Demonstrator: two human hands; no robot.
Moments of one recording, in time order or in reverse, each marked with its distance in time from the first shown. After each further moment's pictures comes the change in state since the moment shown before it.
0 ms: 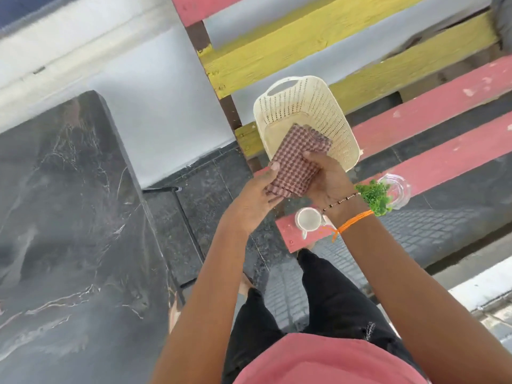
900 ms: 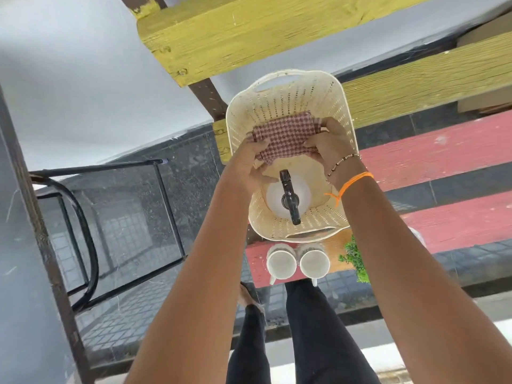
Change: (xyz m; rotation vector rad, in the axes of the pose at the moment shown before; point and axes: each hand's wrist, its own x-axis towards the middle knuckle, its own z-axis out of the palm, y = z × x) left_hand 0.220 0.039 0.010 -0.288 0.515 -0.134; right_hand 0.231 -0.078 -0.056 -0.700 0.187 0.081
